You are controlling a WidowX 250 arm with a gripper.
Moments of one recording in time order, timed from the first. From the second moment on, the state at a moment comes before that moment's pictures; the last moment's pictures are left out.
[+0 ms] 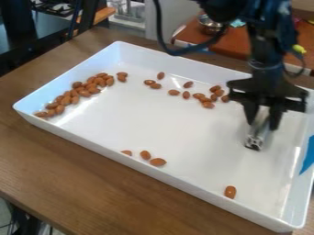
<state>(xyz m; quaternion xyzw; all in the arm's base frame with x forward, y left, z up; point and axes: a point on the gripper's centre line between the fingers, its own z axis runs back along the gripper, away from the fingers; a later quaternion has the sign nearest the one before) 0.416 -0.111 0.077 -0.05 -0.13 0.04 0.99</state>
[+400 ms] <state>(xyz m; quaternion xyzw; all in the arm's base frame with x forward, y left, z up) 0.407 -0.023 0.078 -0.05 -0.06 0.03 1.00</state>
